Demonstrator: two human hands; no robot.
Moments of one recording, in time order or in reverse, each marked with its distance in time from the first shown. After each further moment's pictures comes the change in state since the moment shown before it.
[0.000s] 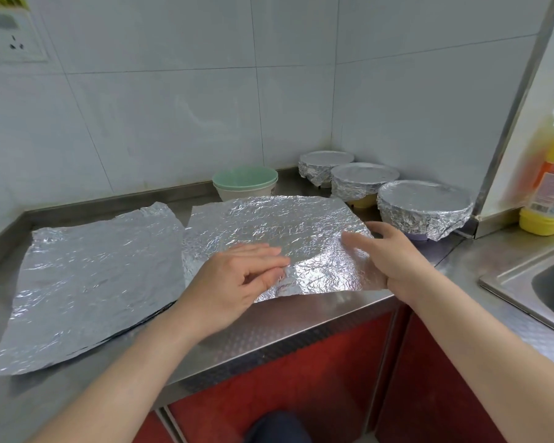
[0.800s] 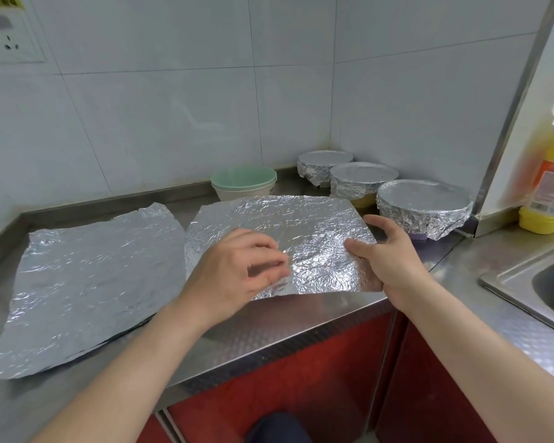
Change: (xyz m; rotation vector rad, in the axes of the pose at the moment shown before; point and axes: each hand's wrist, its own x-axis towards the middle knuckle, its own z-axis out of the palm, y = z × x) left_hand 0.013 -0.002 0.000 0.135 0.121 0.177; right_hand 0.007 0.016 0.003 0.131 0.076 -0.133
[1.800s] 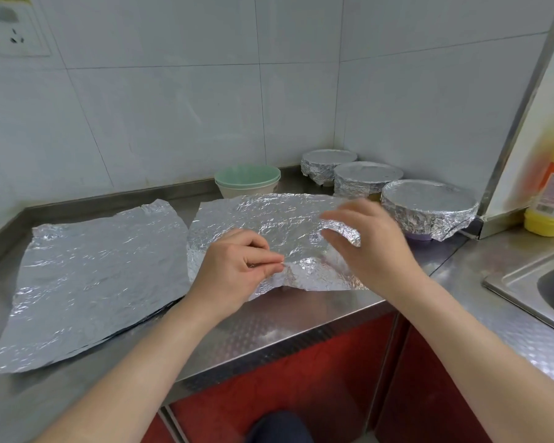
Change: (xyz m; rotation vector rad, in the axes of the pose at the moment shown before) left_hand -0.001 0.001 0.006 -0.153 0.107 -0.206; right_hand -0.012 -0.019 0.020 -0.868 0.001 -0.967
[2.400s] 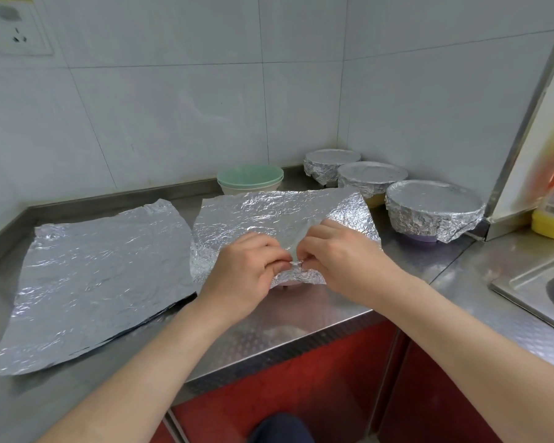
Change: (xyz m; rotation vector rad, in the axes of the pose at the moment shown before) left_hand 0.004 0.001 0.008 0.228 -0.026 0.205; right_hand 0.007 -0.013 0.021 -0.125 -0.327 -0.388
